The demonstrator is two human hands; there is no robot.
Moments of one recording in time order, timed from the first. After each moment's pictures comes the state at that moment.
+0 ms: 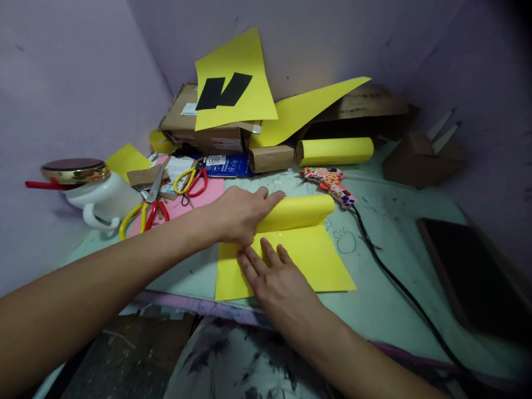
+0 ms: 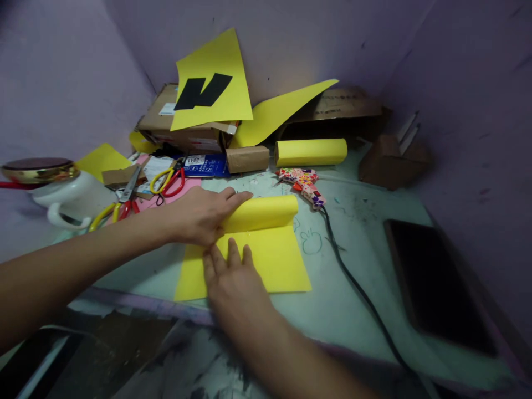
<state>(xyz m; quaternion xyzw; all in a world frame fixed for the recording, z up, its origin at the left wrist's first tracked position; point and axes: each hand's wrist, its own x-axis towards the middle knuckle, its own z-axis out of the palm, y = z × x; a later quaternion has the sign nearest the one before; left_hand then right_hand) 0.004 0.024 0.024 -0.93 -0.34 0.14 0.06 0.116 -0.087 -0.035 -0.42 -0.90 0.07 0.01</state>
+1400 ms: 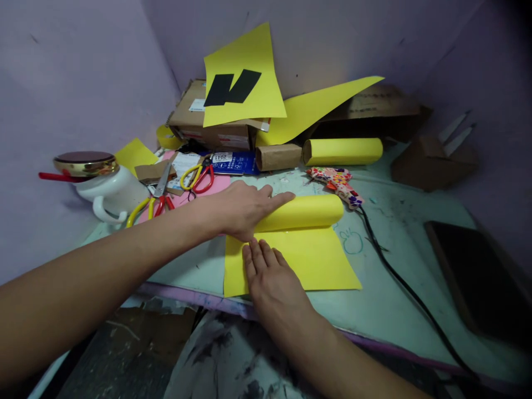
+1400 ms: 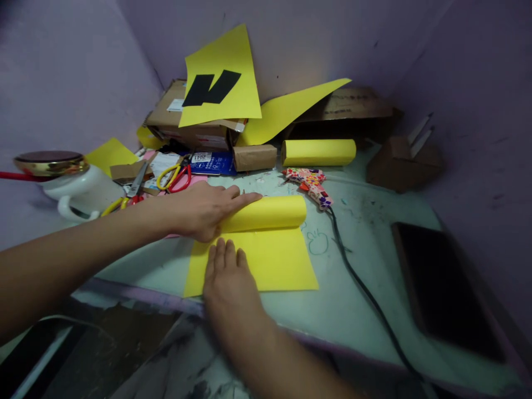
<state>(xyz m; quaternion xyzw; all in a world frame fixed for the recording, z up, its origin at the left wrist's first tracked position) -0.005 0.028 0.028 -0.95 -0.28 0.15 0.06 0.093 -0.091 -0.050 -0.44 -0.90 -0.02 0.06</state>
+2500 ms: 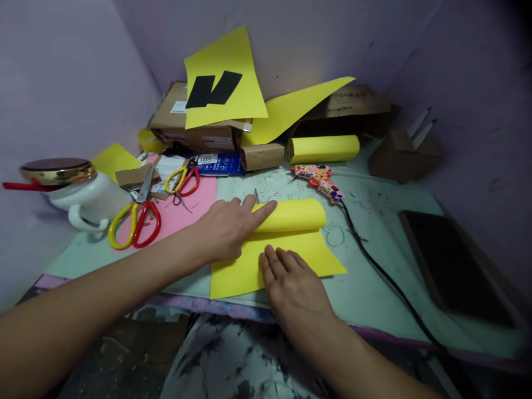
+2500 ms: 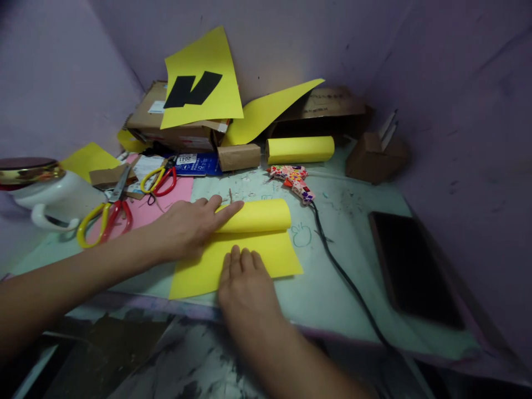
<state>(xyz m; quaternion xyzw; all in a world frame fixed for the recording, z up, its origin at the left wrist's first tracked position) -0.005 -0.004 0.012 -0.92 -0.34 0.13 0.13 0.134 -0.106 -0.039 -0.48 -0.87 -0.07 0.03</state>
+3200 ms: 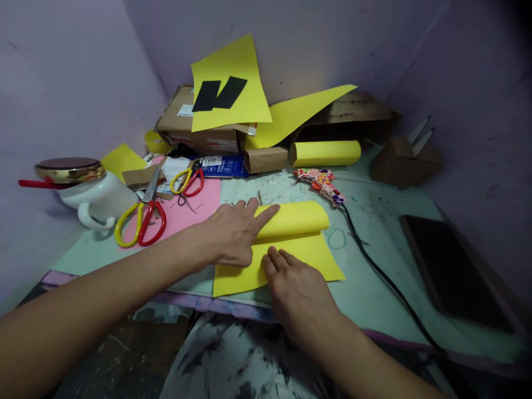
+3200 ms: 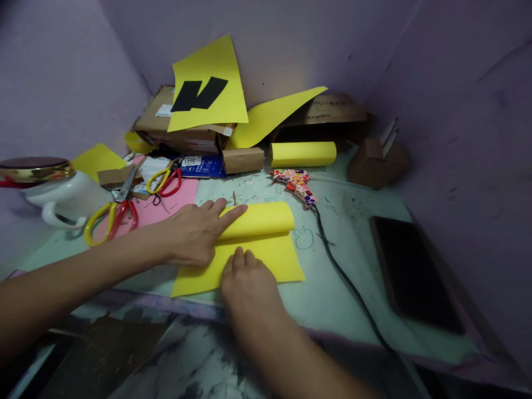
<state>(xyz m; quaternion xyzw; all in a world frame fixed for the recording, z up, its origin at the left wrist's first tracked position) -0.002 -0.009 0.013 -0.93 -0.35 0.13 0.05 0.130 -0.099 -0.024 -0.52 -0.85 0.02 -0.01</state>
